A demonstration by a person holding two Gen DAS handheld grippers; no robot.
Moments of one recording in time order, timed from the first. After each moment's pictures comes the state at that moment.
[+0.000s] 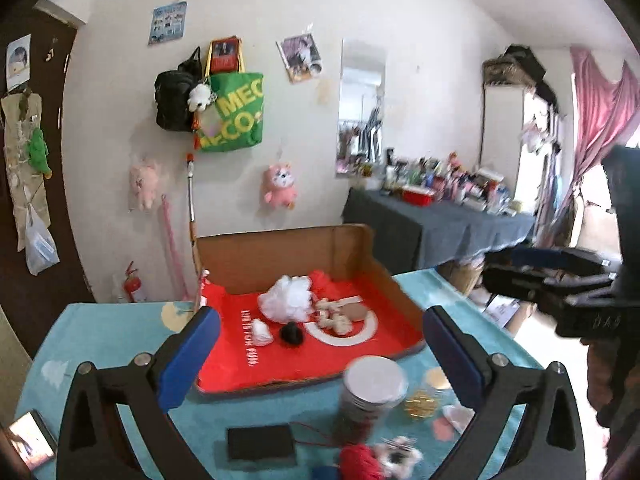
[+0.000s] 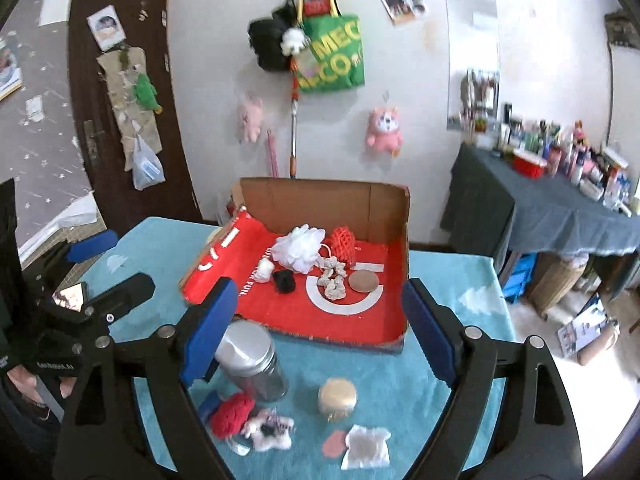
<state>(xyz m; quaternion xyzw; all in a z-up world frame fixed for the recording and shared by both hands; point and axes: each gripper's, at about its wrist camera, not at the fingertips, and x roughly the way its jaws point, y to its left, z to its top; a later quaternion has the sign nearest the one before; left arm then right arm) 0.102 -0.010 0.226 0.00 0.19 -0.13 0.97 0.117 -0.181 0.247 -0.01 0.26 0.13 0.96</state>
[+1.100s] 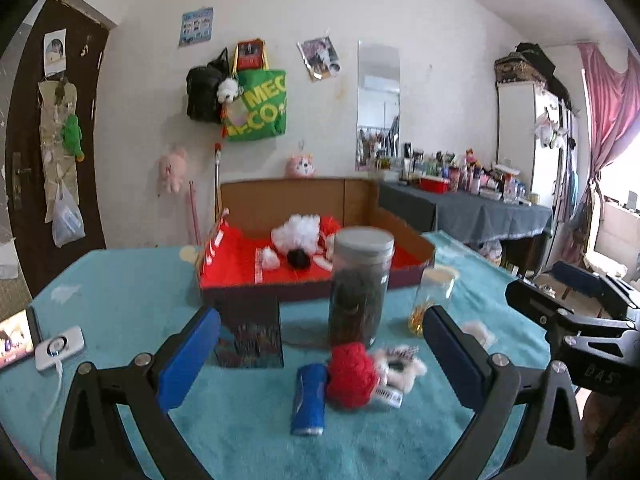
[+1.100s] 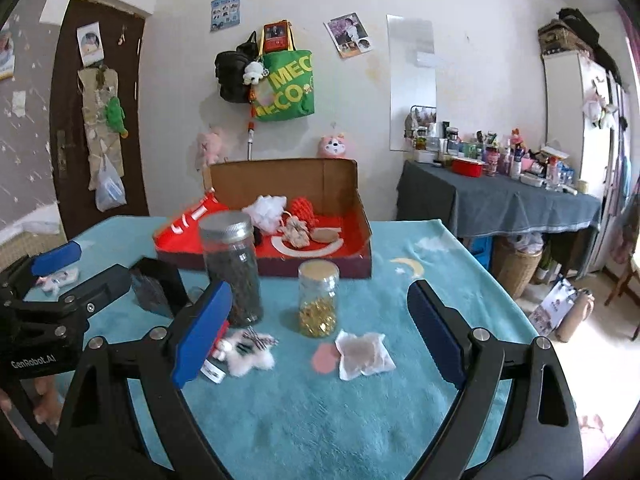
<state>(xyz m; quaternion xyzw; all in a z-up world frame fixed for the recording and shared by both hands) 0.015 -0.023 0.101 0.01 0.18 -0.07 0.98 0.003 -0.175 0.113 -0.01 0.18 0.03 0.98</state>
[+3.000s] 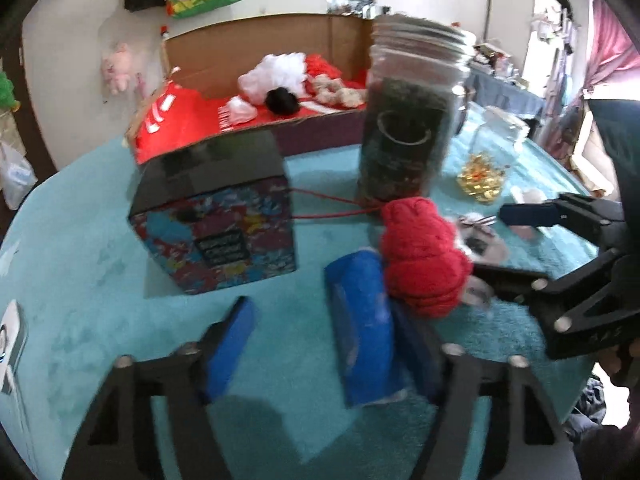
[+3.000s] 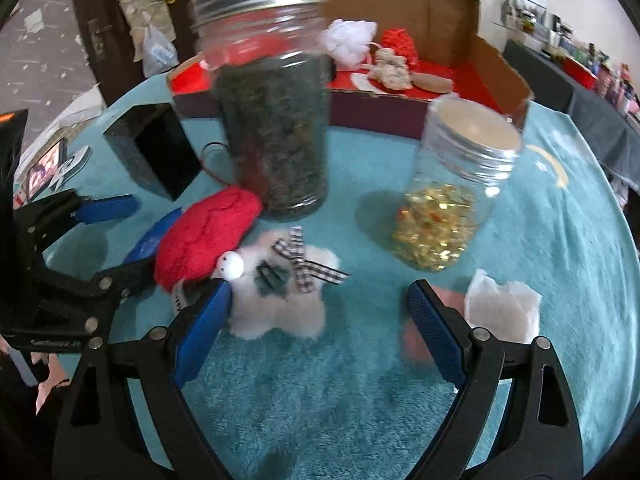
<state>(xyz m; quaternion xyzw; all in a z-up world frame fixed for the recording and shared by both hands) 0.101 0.002 0.027 0.06 0.41 -0.14 0.90 0.119 -0.132 0.033 -0.05 0.44 0.19 0.88</state>
